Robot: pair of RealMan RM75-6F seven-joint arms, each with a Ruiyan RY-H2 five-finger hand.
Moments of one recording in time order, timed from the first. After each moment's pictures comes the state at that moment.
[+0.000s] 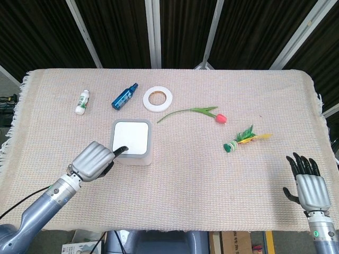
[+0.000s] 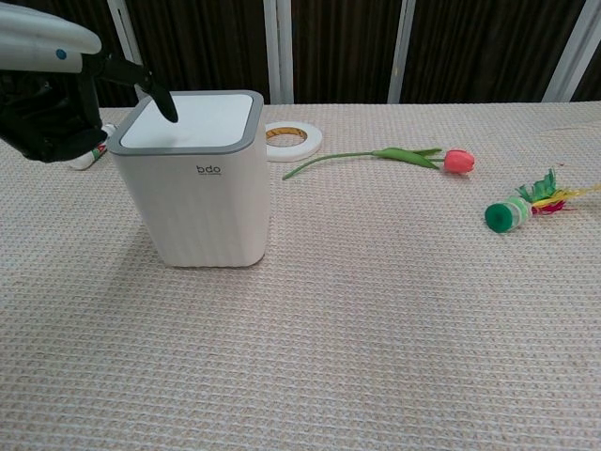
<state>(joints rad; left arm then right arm) -0.69 -0.97 -0.17 -2.17 1.12 0.91 0.66 0.11 -1.15 0.07 -1.64 -1.36 1.35 -0.21</state>
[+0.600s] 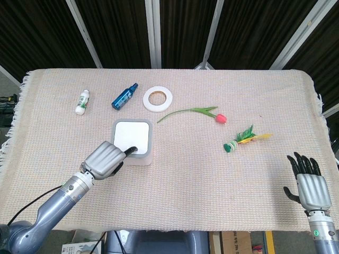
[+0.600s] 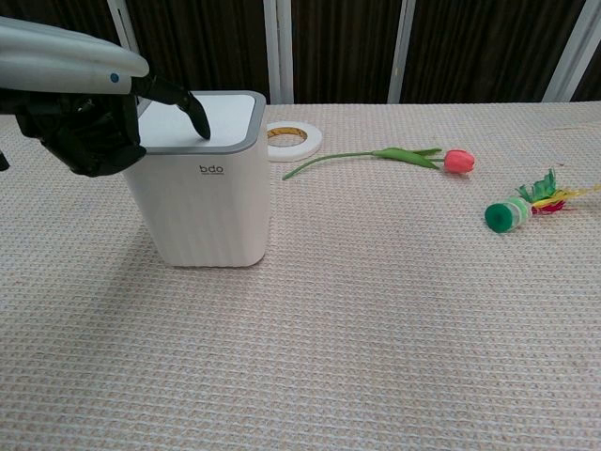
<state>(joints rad) -0.82 -1.05 -0.13 -2.17 0.93 0.96 0.80 0.11 -1.15 0.07 -1.64 -1.36 1.35 -0.20</state>
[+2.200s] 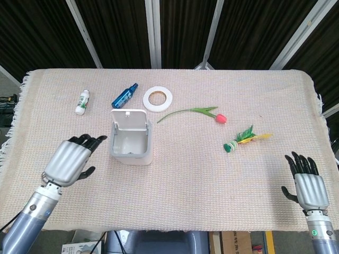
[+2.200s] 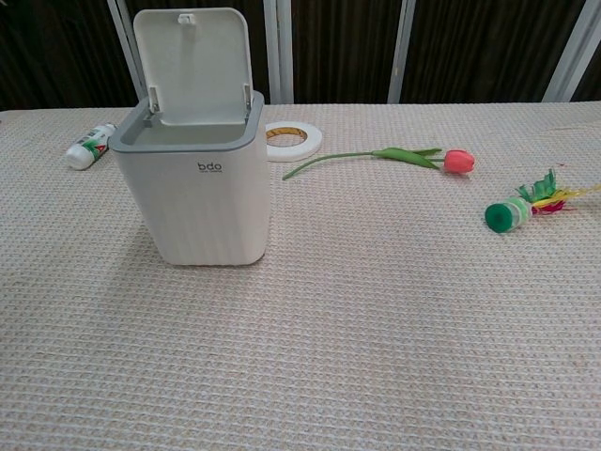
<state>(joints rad) -0.56 -0.93 0.01 -2.34 1.24 1.41 0.75 0.12 -1.16 0.06 -1.64 -1.37 1.36 -0.19</state>
